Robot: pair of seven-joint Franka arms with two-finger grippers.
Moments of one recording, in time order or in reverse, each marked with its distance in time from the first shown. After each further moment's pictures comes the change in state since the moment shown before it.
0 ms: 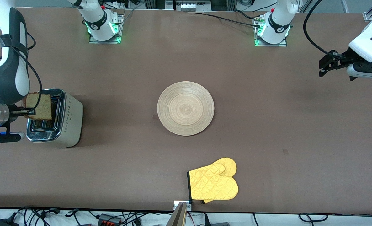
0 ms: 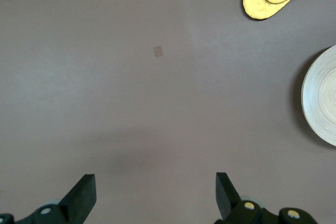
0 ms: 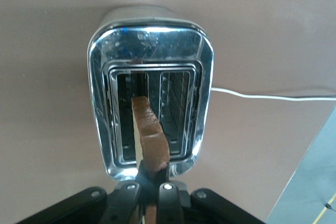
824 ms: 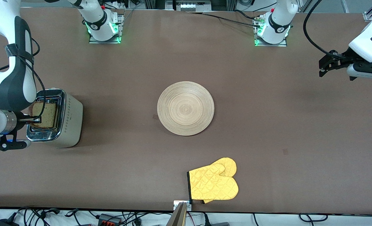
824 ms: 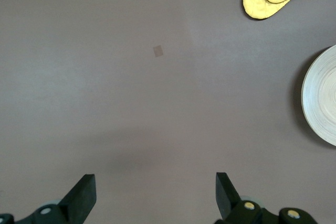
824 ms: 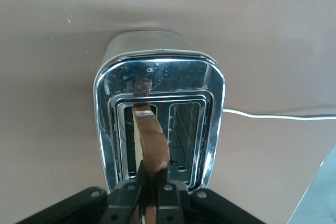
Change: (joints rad) left arm 0.000 0.000 0.000 0.000 0.000 -0.001 0.000; right arm 0.001 0.034 0.001 -0.013 0.017 0.084 0.022
